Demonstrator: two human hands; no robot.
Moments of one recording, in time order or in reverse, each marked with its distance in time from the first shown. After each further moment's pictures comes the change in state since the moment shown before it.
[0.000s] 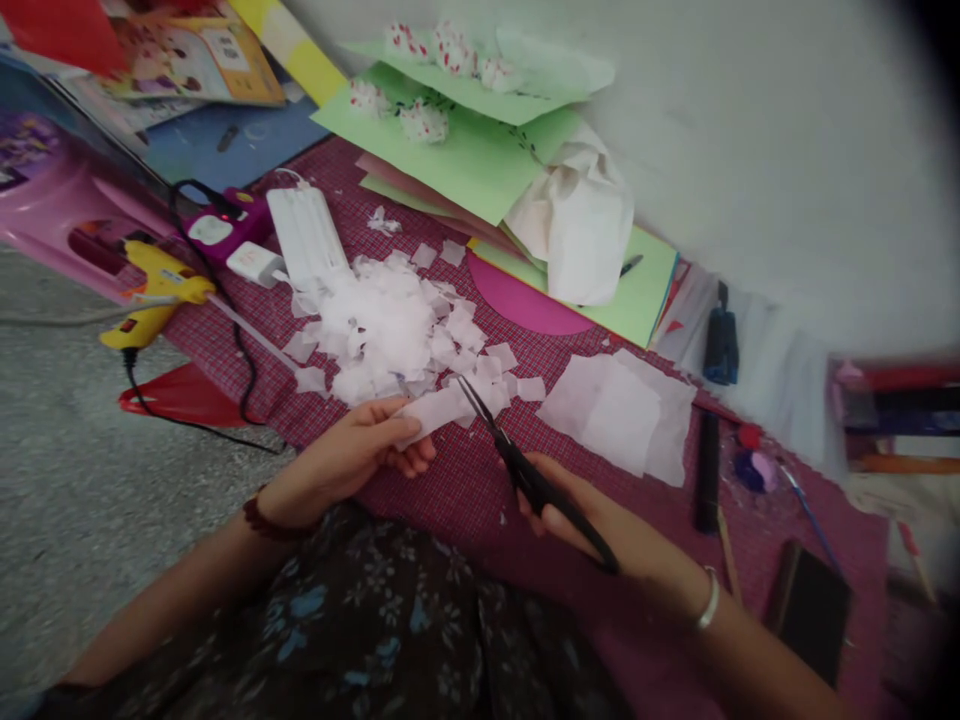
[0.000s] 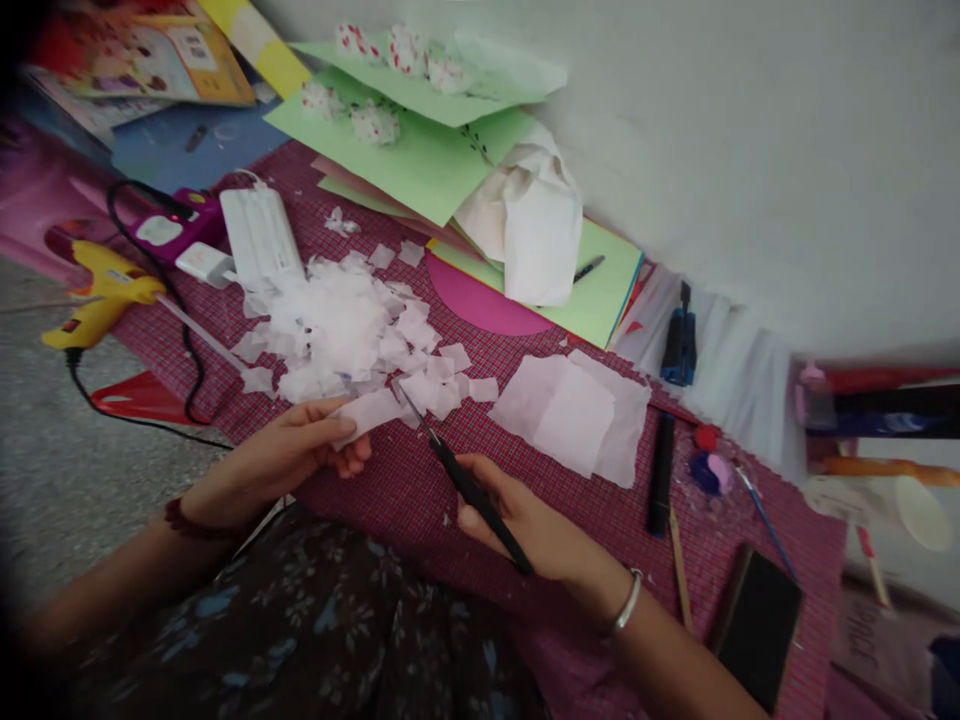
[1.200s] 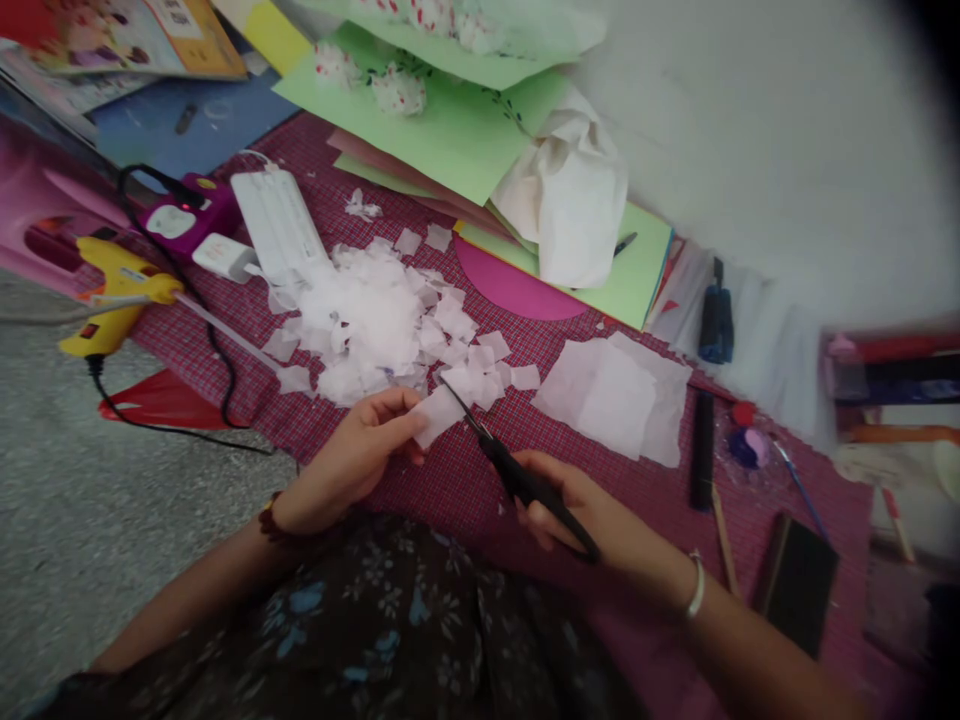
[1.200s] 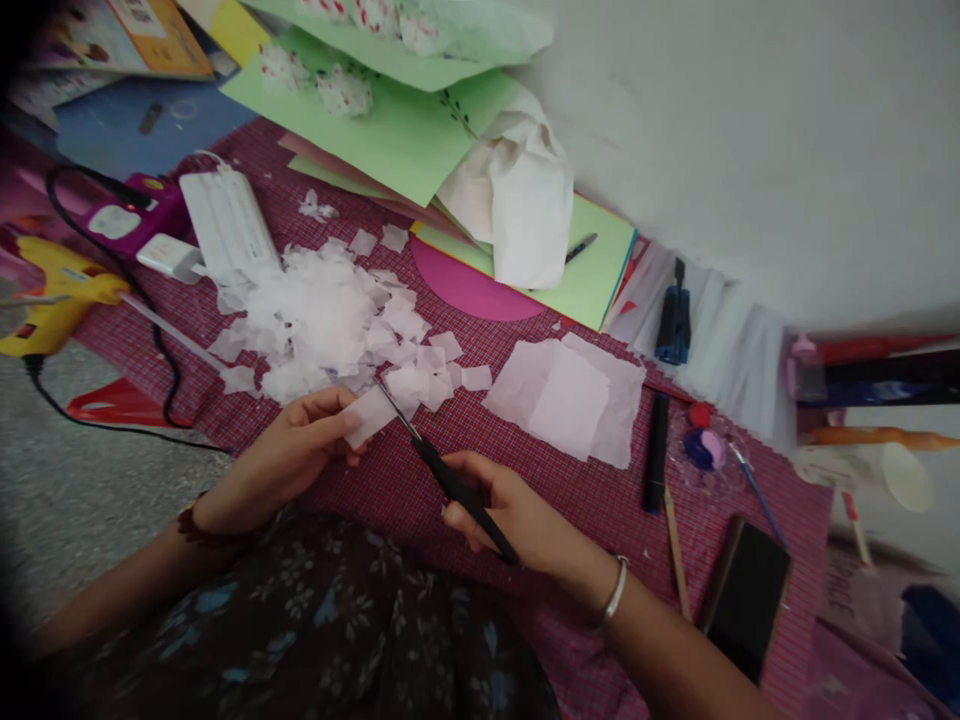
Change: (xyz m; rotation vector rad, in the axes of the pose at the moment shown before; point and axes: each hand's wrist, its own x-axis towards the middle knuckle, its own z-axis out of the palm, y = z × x) left_hand 0.008 -0.002 0.023 0.021 0.144 0.121; right_hand 0.002 0.009 0.017 0.367 0.013 0.160
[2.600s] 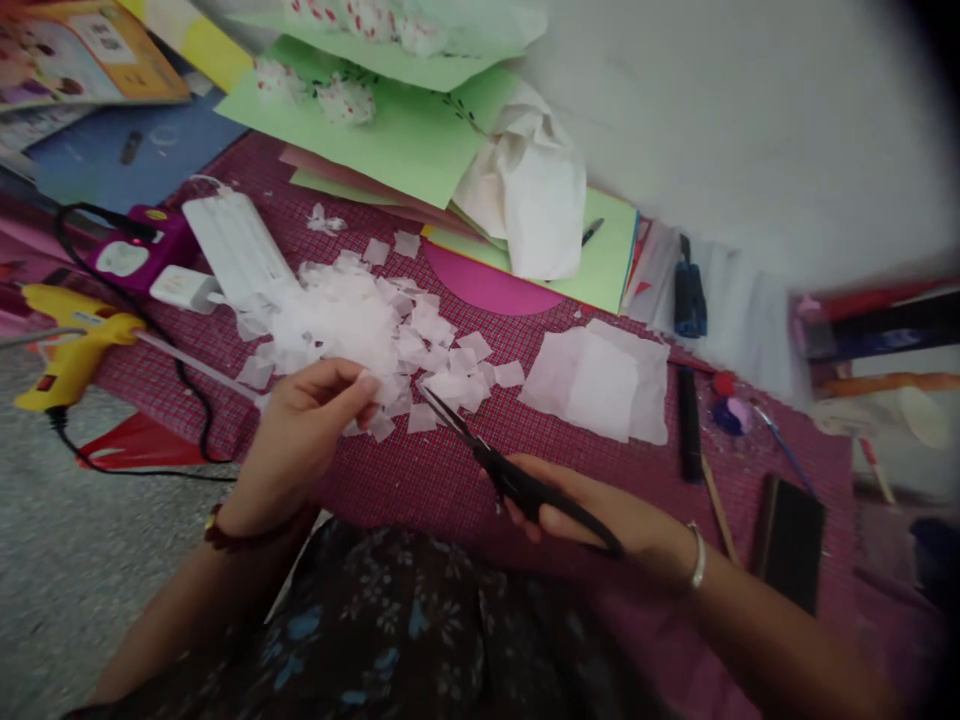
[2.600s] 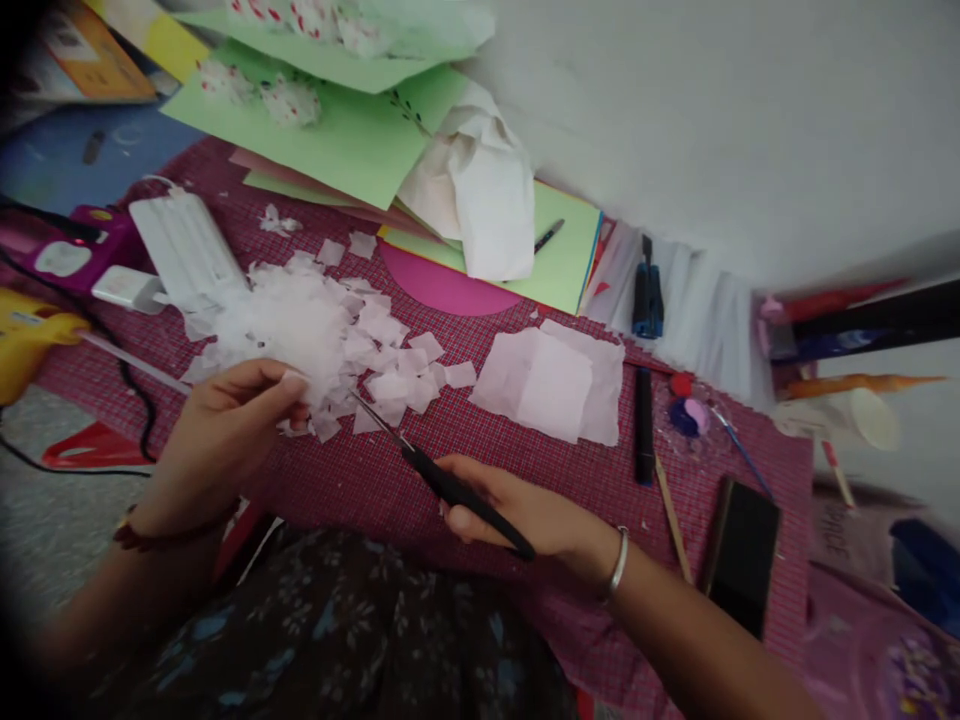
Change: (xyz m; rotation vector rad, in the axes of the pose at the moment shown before) left_hand 0.010 0.038 -0.020 0.320 0.254 0.300; right_hand -0.007 -0.013 -0.009 -0.066 -0.110 -0.089
